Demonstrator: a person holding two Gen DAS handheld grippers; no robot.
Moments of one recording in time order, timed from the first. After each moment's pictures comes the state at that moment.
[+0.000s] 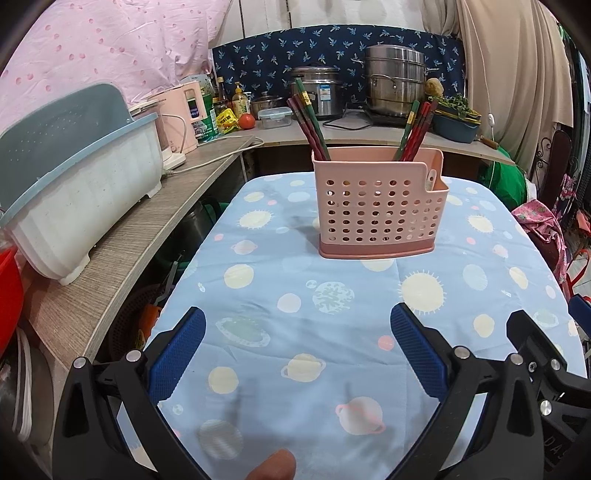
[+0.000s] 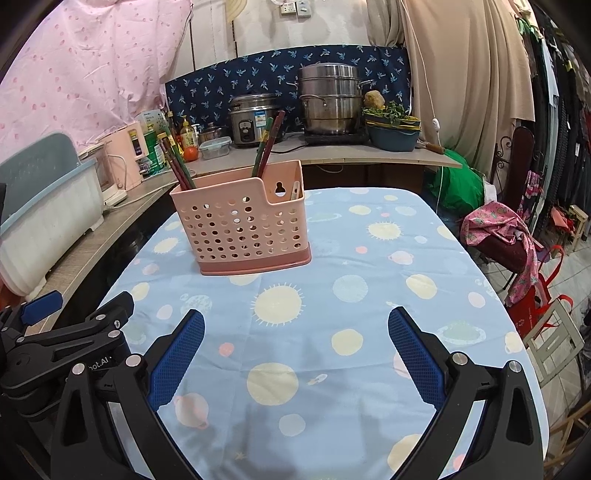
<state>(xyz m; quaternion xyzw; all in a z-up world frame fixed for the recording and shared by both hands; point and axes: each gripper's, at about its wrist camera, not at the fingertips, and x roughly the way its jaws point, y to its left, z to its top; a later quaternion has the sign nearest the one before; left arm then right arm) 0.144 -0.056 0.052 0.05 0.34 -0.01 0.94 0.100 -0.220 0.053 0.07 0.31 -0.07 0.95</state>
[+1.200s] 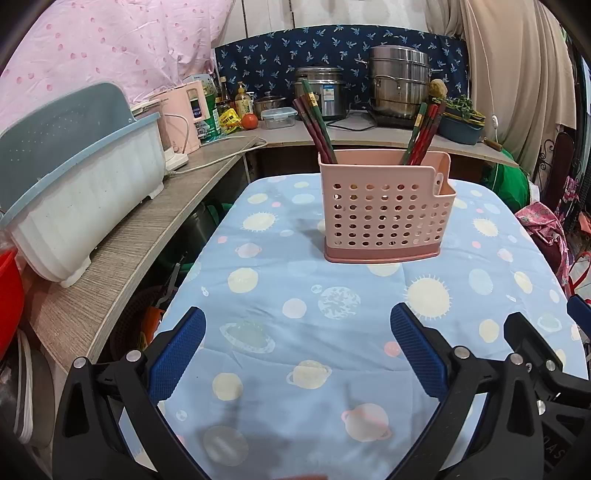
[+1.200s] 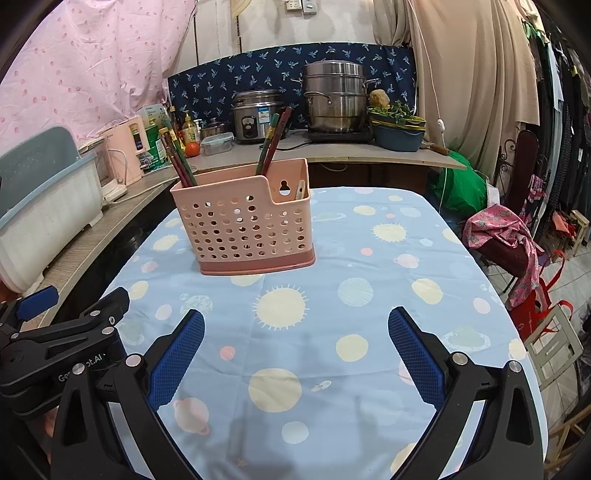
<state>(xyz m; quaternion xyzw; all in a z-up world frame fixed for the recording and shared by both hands) 0.150 -0.052 0.053 0.05 0.35 -0.01 0.94 0.109 -0.216 0.052 0.06 0.31 -0.07 0.95</state>
